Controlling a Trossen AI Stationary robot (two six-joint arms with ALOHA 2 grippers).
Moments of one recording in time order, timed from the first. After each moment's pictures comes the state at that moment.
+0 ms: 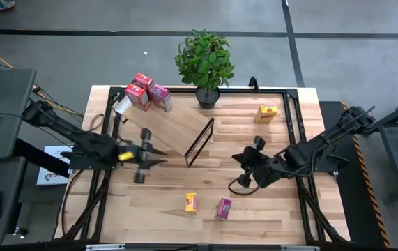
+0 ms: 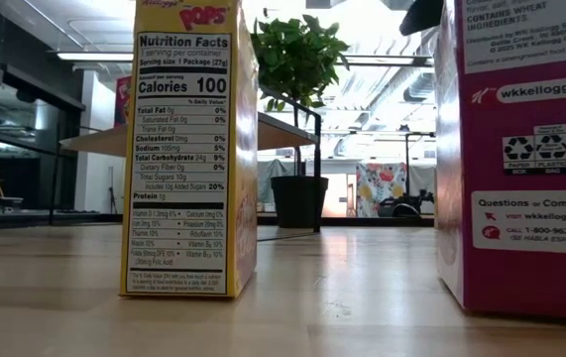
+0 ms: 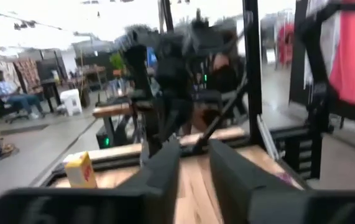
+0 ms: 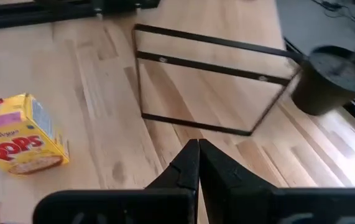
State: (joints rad) left arm -0.44 0.88 0.49 0.49 -0.36 0.19; right arm 0.53 1.30 1.05 -0.60 0.75 0.60
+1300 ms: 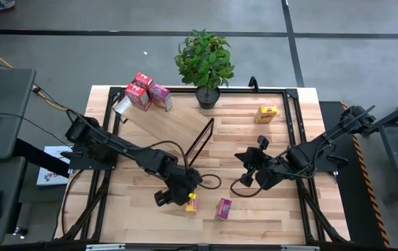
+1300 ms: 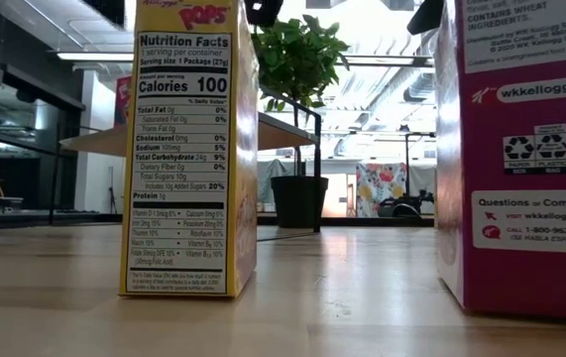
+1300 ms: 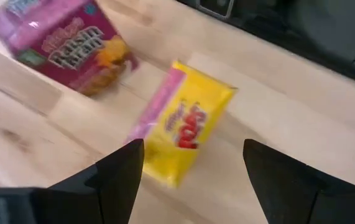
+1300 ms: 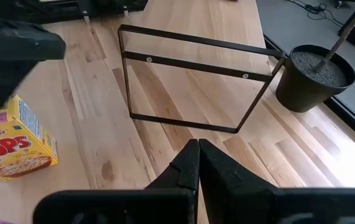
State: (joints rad) left arm -0.36 1.76 1.38 -0.66 0.25 0.66; right arm 0.55 1.29 1.05 -0.66 0.81 0.65
